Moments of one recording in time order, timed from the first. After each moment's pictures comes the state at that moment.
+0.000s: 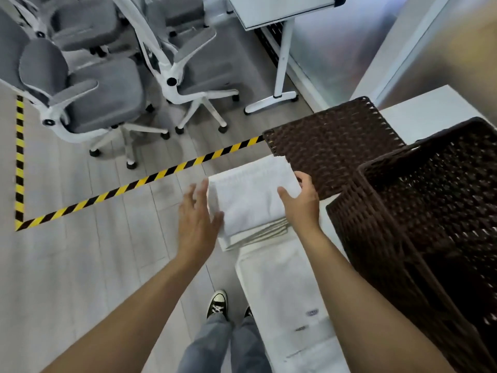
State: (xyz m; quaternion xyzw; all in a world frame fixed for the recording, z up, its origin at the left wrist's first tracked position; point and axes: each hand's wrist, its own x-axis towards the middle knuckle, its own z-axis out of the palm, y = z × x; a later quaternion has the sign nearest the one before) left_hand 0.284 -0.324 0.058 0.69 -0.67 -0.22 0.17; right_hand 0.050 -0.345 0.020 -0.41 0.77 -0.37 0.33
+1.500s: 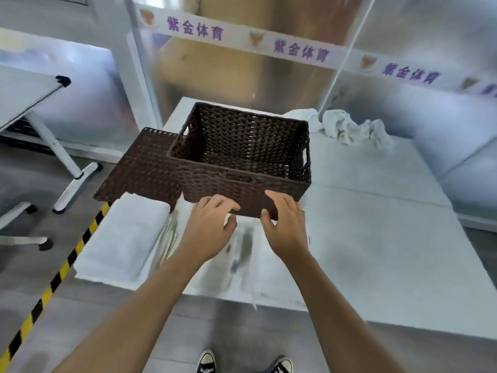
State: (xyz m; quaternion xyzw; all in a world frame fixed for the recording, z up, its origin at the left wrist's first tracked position) left_hand 0.174 -0.208 0.182 0.07 -0.96 -0.25 0.13; right_hand 0.092 -0.026 0.163 -0.20 0.92 -0.33 -0.08
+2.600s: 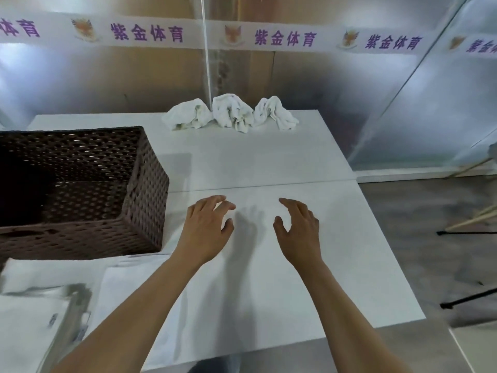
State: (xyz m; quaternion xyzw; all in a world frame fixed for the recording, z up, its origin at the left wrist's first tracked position) left_hand -0.079 0.135 0.162 -0.02 -0.98 -0.21 0.04; right_hand -0.110 0.359 0.130 -0.04 0.95 -0.32 -0.07
